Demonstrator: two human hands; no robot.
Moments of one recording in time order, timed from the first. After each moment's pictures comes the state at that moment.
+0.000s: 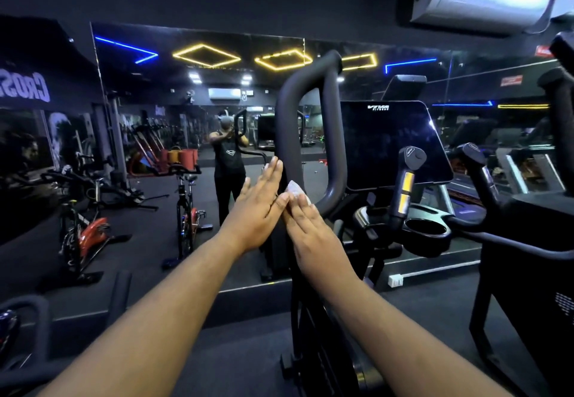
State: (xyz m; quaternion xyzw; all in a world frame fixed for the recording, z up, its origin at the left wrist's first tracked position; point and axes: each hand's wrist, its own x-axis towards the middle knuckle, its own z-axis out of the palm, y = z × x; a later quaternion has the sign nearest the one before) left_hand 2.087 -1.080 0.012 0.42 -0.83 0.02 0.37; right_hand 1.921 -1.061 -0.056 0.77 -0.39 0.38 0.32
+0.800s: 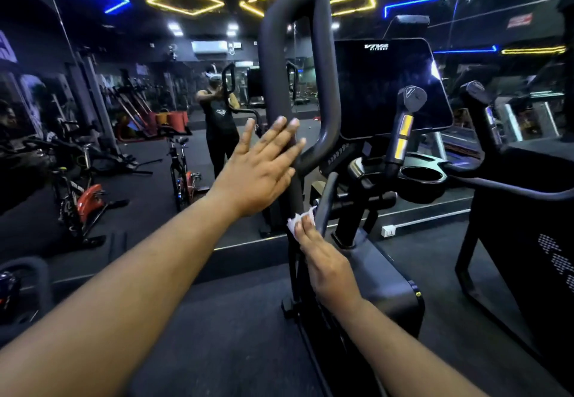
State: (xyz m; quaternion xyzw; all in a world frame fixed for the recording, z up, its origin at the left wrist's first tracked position) left_hand 2.079 -1.079 -0.010 0.33 -0.83 0.38 0.24; right_hand 1.894 -1.022 -0.187 0.78 -0.36 0.51 0.10
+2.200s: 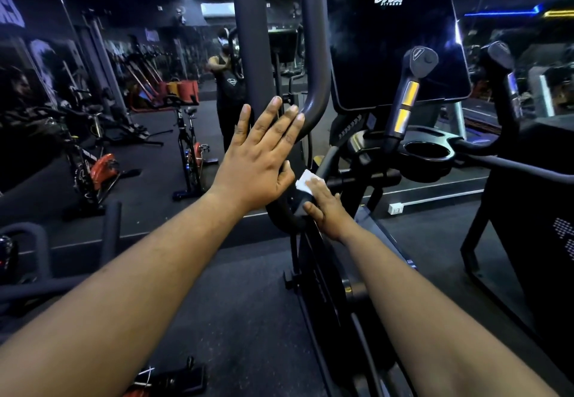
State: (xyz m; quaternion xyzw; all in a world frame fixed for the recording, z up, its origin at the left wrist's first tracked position) left_hand 2.035 -1.074 -0.046 0.37 -0.78 0.40 0.29; right_hand 1.831 -1.134 -0.183 0.78 -0.51 0.33 -0.18
